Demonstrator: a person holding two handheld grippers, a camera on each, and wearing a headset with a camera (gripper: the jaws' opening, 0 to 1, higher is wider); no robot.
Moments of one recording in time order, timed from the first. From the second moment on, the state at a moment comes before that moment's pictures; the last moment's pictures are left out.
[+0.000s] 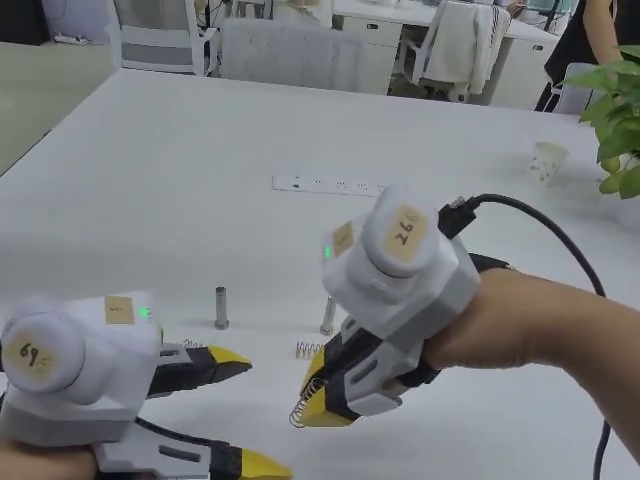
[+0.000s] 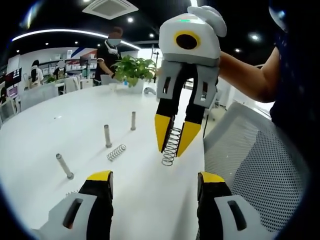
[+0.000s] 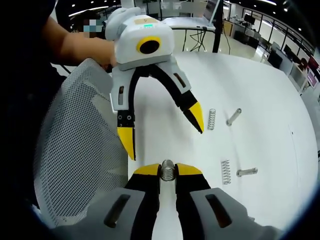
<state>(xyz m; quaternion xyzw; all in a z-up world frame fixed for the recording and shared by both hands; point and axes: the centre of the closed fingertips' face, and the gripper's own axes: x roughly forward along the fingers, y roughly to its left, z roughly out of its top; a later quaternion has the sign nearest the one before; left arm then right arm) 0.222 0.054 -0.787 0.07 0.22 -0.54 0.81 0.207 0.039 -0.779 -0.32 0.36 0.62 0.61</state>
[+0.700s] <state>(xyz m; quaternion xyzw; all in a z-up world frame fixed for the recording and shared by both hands) 0.235 0.110 -0.780 0.03 0.20 -0.46 0.86 0.212 0.029 -0.778 -0.32 0.37 0.61 0.62</state>
